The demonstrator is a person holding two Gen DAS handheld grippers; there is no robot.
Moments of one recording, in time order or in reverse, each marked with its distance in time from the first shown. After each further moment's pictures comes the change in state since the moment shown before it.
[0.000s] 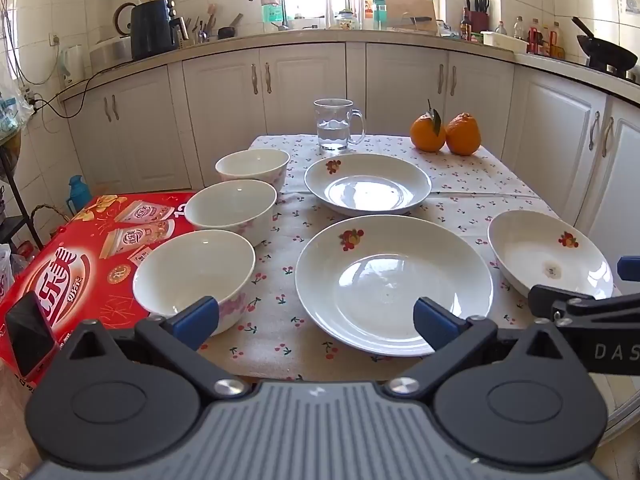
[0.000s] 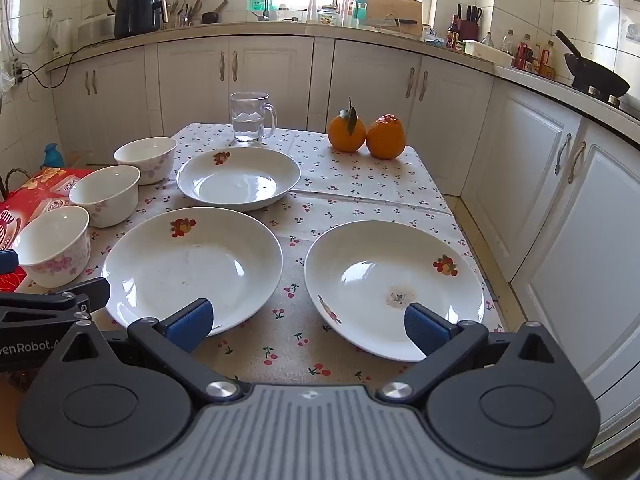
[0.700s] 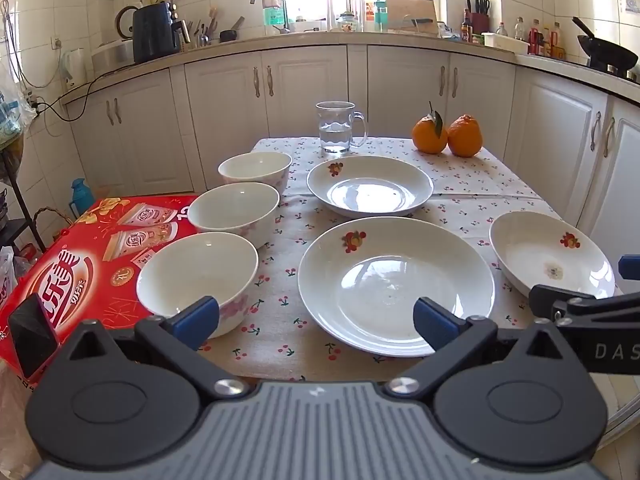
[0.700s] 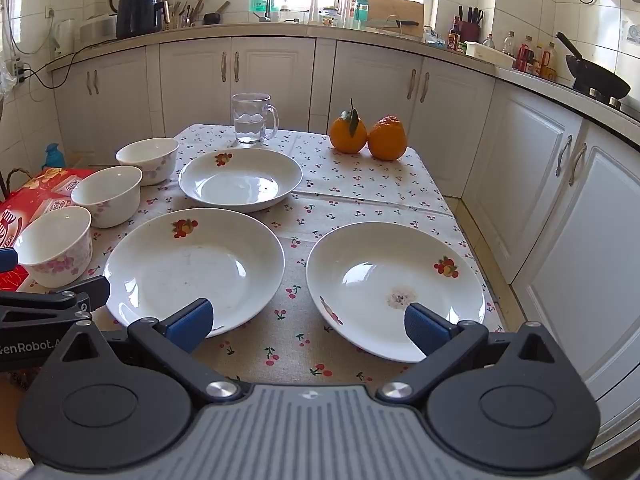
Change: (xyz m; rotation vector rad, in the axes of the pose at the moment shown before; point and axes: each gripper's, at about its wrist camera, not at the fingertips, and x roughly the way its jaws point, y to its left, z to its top) left arm -0.004 0.000 0.000 -0.001 -0.013 0.005; right arm -0.001 0.001 0.000 -0.006 0.002 -0.004
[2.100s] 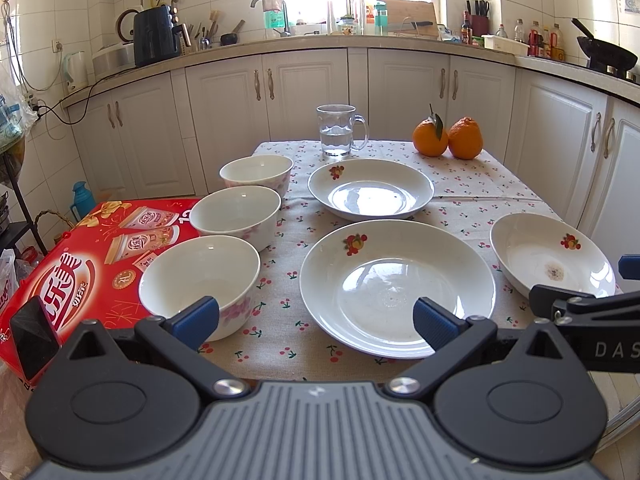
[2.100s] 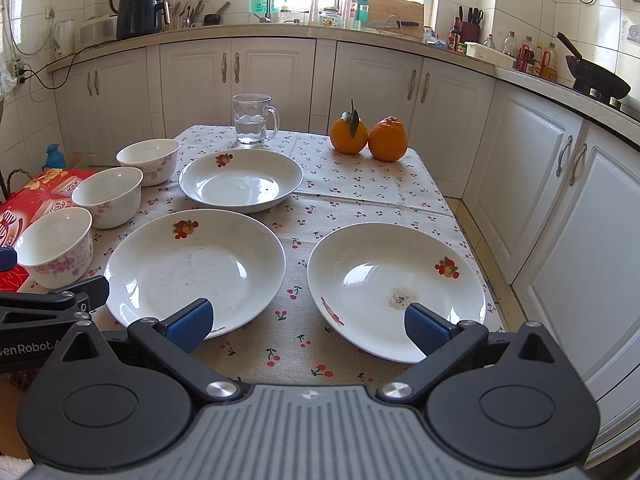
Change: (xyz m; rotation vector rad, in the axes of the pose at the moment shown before) left arm -0.001 0.000 0.000 0.002 -0.009 0.003; right arm 0.000 0.000 0.000 0.002 -0.003 0.001
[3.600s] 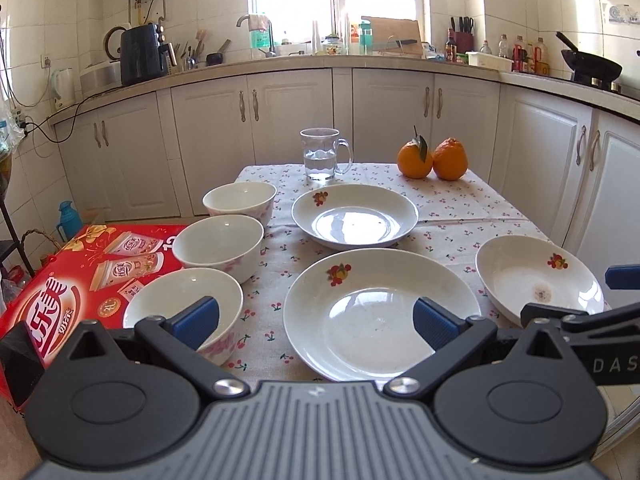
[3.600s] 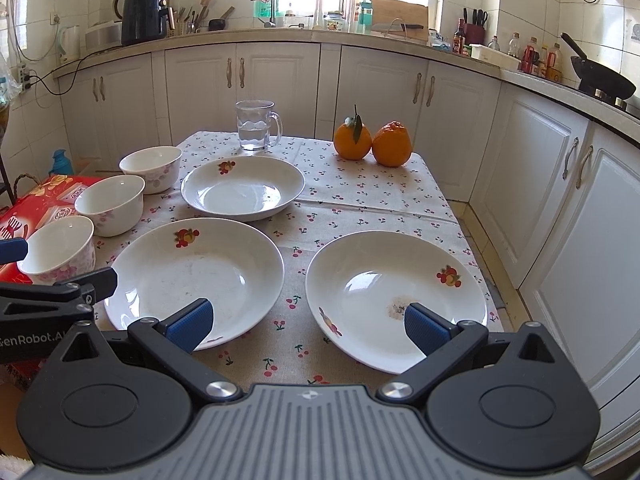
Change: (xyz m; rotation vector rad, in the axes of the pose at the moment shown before) left arm 0.002 -0.001 0.013 0.011 -0.067 -0.050; right arm 0.004 -0.011 0.006 -0.006 -0.010 0.030
